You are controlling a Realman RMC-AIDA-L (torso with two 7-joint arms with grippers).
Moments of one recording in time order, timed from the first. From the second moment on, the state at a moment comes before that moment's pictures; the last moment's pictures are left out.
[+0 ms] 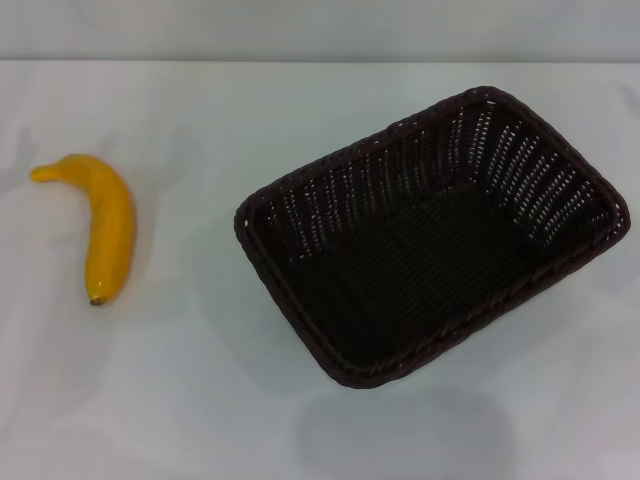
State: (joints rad) left arm -0.42 -2.08 0.80 0.21 -2.71 -1.31 2.74; right arm 0.39 1.85 -0.86 -1.05 1.50 1.02 -1.28
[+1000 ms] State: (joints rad) left arm -0.35 -2.05 0.79 0.32 -2.70 -1.33 2.66; right arm 1.10 1.88 -0.86 -0.95 0.37 1.71 -0.46
